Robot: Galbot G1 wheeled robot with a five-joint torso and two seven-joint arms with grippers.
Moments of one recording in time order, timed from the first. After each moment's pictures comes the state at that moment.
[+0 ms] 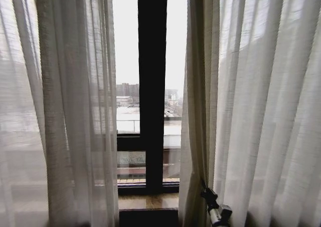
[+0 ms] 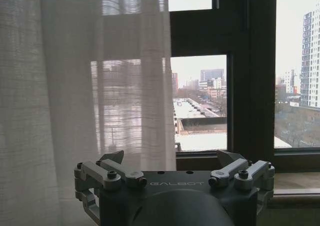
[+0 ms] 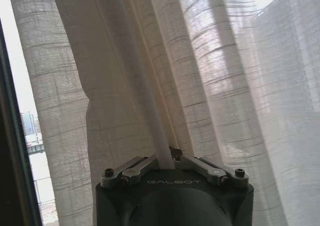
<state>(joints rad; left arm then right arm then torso) 1.79 -1.58 -0.73 -2.05 -0.07 -0.17 0.12 -1.07 1.37 0.54 1.61 0.38 0.03 0.11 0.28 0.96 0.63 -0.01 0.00</state>
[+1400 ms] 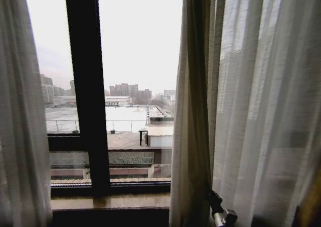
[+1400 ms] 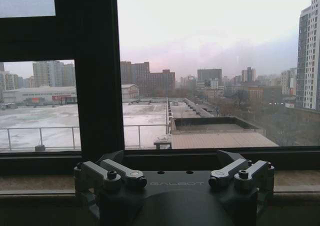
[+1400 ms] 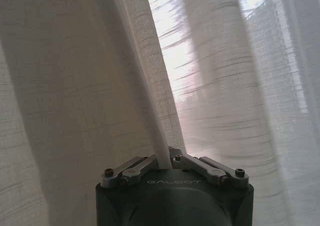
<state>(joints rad) 1.78 -1.58 -0.72 -2.03 -0.07 -0.17 0.13 -1.10 1.37 0.57 1.60 0.40 0.06 0.11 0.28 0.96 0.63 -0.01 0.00</state>
